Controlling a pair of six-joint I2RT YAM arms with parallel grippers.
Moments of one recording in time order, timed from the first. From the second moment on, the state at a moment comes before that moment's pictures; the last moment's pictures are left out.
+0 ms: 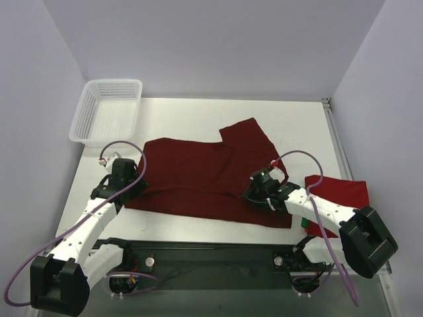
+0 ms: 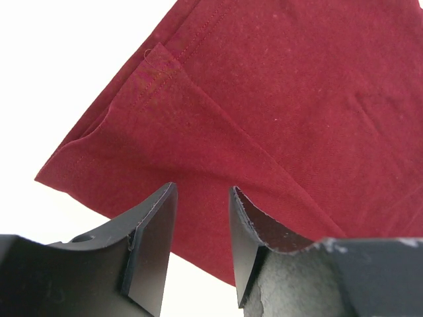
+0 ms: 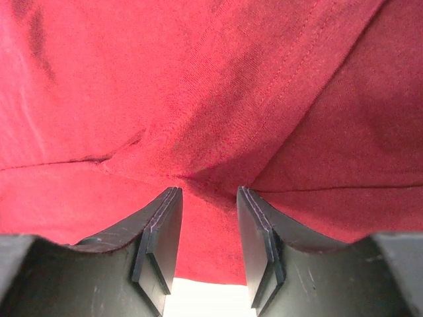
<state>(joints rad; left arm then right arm) -0.20 0.96 0.60 -0.51 -0.20 -0.85 0.64 1.24 0.53 -0.31 0.16 1.14</state>
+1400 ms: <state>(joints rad) -0.20 1.01 0.60 -0.49 -0.18 -0.82 0.66 1.71 1.01 -0.40 0.26 0.86</state>
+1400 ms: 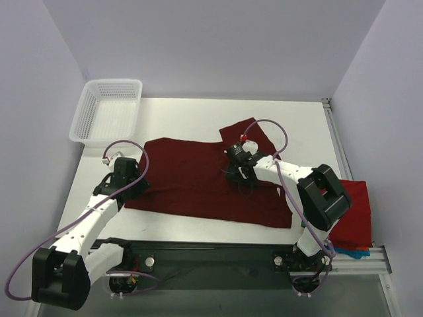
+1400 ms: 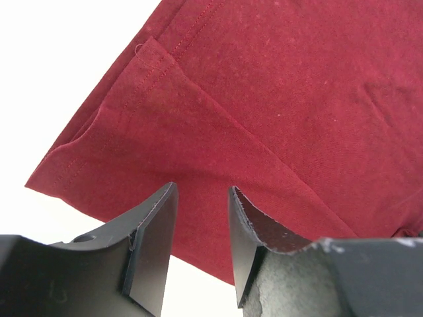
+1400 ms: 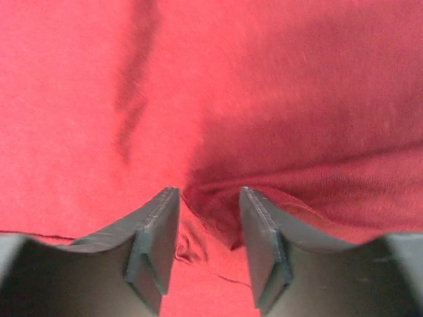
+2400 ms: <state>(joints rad) -0.75 1.39 0.80 -0.21 -0.06 -0.74 0.36 1.19 0.58 -0.41 0.18 0.74</state>
